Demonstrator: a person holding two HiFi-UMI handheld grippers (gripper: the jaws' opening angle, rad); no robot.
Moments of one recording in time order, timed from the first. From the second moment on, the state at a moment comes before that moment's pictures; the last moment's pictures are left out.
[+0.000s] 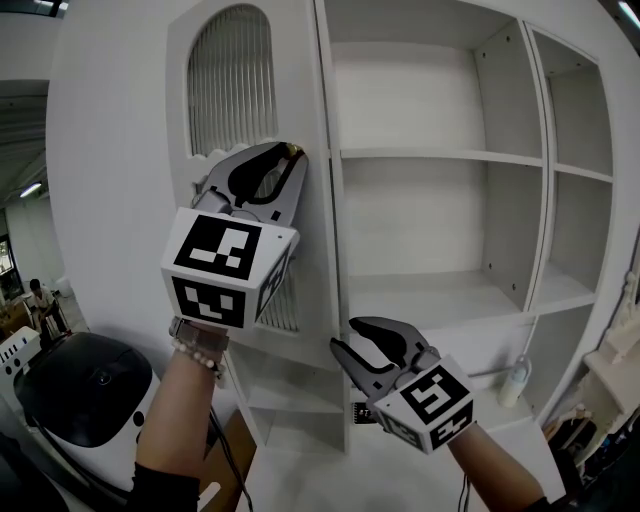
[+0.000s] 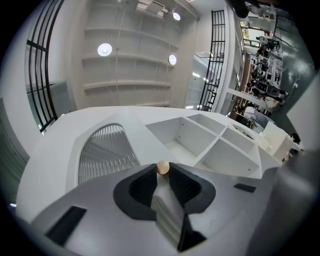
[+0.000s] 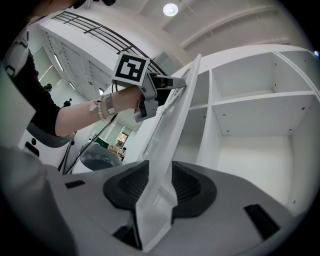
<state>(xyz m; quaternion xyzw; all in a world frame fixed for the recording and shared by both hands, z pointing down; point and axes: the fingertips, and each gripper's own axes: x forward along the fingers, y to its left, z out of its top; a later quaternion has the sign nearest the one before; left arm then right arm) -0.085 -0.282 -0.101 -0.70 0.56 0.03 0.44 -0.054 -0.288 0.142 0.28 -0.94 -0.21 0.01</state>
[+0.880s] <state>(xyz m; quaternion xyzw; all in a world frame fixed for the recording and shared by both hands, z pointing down) -0.090 -0.271 -0.098 -0.71 0.56 0.08 0.42 -0.077 -0.286 0.146 0.25 -0.94 -0.22 0.00</state>
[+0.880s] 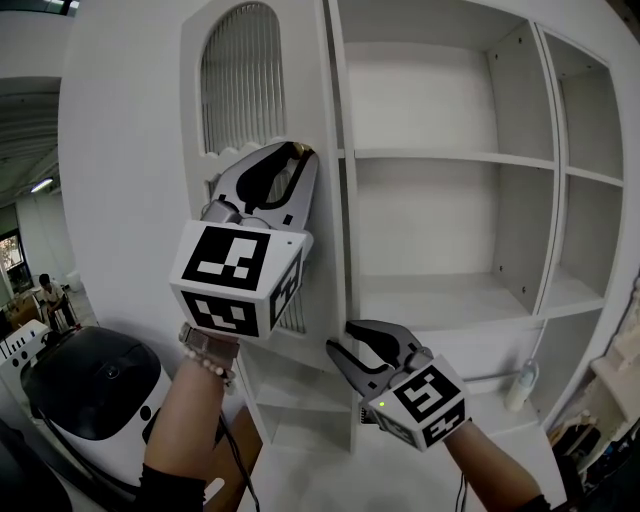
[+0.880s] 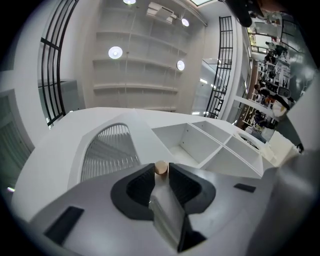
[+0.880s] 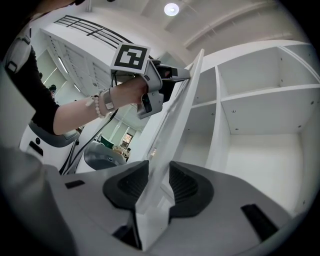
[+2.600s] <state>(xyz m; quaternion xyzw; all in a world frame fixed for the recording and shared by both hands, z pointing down) -0.110 -0.227 0.186 -0.74 0.61 -0.03 0.28 -0.083 -0.255 0.141 0.23 -0.95 -0.19 -0.04</state>
